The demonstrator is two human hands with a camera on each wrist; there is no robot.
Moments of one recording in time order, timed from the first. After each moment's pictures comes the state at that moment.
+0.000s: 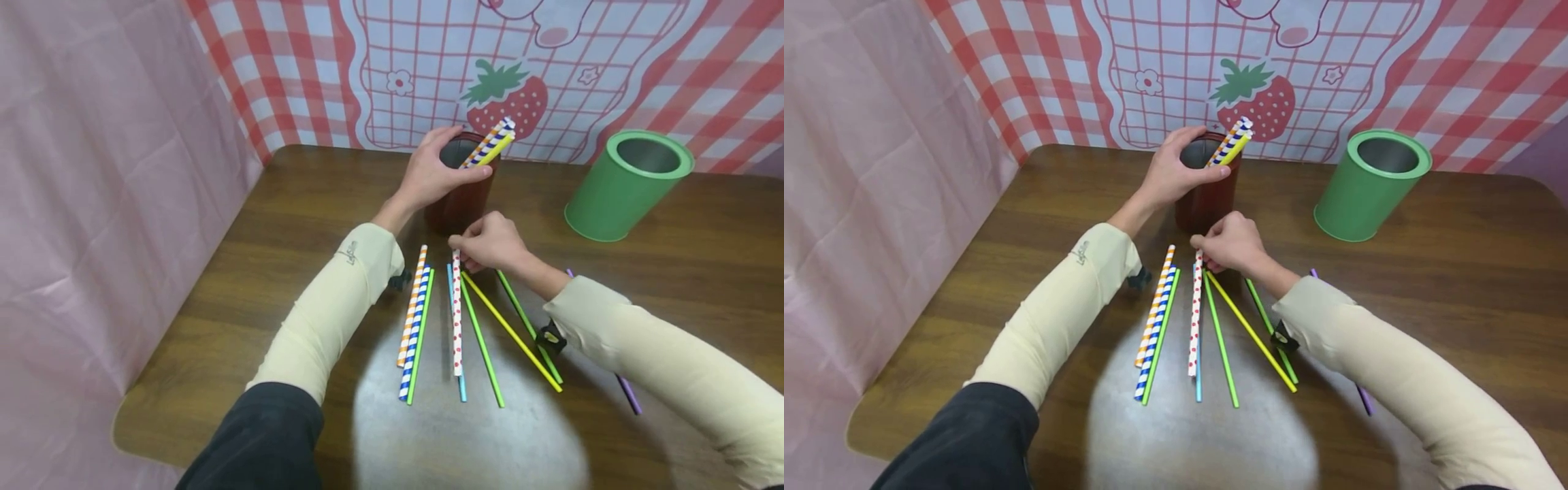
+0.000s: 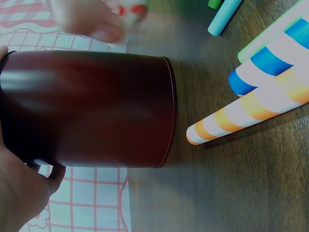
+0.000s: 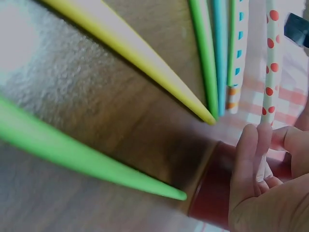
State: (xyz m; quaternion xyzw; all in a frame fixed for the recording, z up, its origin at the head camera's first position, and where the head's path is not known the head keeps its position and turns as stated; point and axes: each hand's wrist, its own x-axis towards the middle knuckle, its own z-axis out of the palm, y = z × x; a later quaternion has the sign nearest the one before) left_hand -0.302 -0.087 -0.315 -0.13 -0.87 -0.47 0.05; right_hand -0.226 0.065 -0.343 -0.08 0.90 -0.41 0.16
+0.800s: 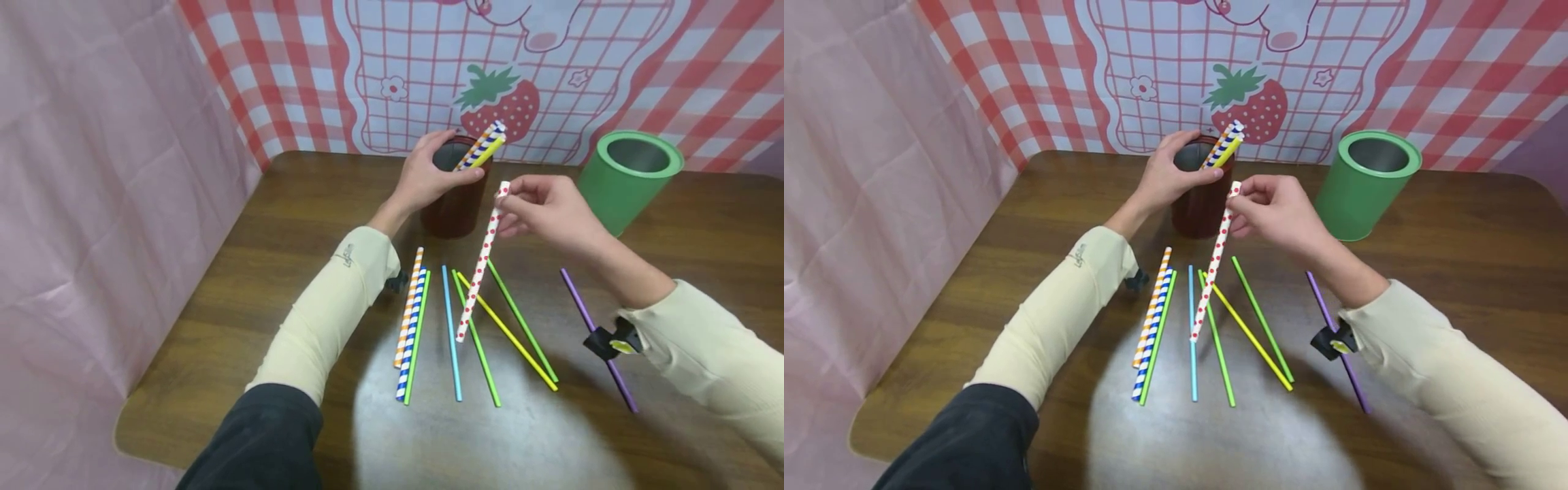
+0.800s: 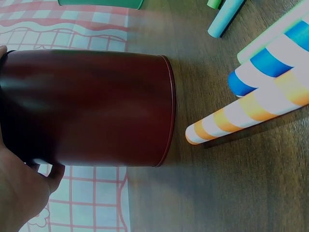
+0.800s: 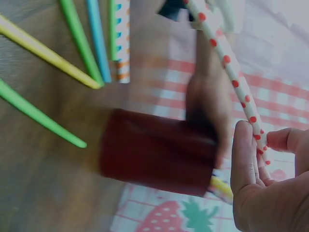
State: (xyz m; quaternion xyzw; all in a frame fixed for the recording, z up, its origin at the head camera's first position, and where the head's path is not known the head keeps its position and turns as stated) left_hand -0.303 -0.085 -0.315 -0.13 -0.87 -0.48 0.05; right_hand -0.198 0.117 -0.264 -0.18 0.80 -0.57 0.09
